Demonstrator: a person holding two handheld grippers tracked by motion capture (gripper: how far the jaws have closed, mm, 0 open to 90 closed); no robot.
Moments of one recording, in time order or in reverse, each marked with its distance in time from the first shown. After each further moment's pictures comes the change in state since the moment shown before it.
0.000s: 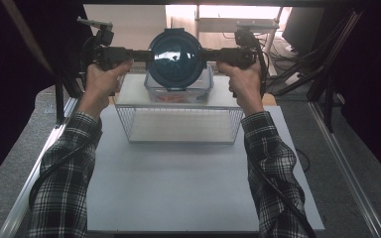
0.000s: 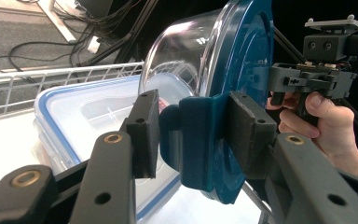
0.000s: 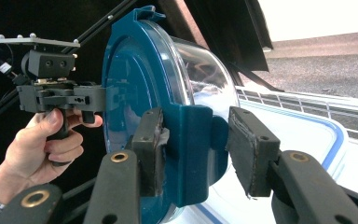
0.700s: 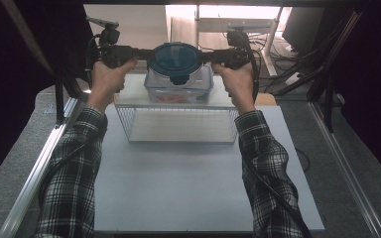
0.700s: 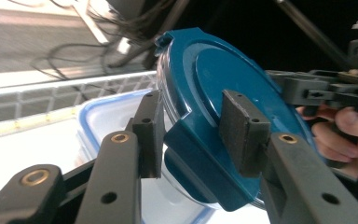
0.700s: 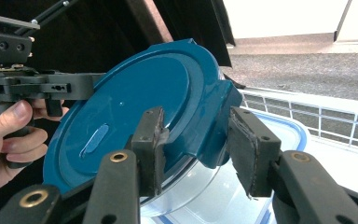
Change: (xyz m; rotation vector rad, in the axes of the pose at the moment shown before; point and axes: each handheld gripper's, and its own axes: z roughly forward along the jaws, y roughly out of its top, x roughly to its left) left arm 0.003 0.007 0.015 -0.012 0.165 0.032; right arm 0.001 -0.001 0.017 0.023 -0.159 -0.043
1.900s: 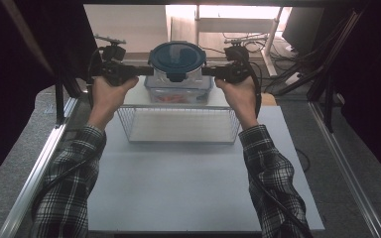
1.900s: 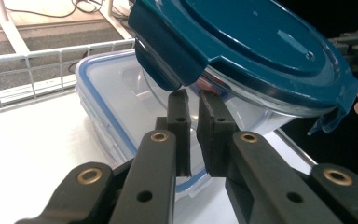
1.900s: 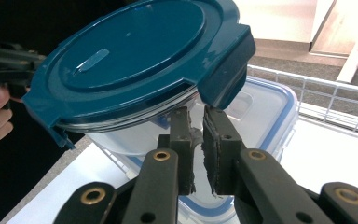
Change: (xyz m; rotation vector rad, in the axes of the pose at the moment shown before) left arm -0.016 -0.039 -0.001 0.048 0.081 0.136; right arm 0.007 -0.031 -0.008 0.030 -0.073 -0.153
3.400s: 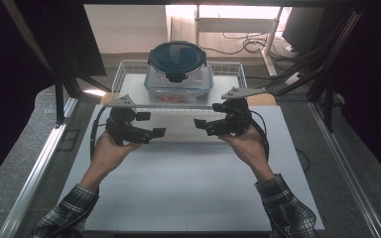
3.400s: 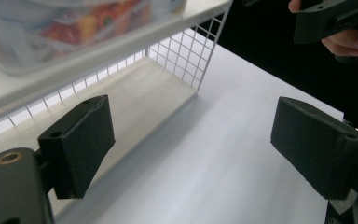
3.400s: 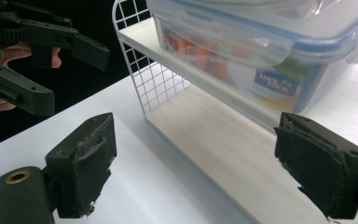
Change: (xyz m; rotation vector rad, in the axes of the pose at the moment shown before) left arm -0.058 -0.127 -0.003 0.055 -0.069 0.247; right arm 0.032 -0.108 -0.026 0.010 0.081 -0.230
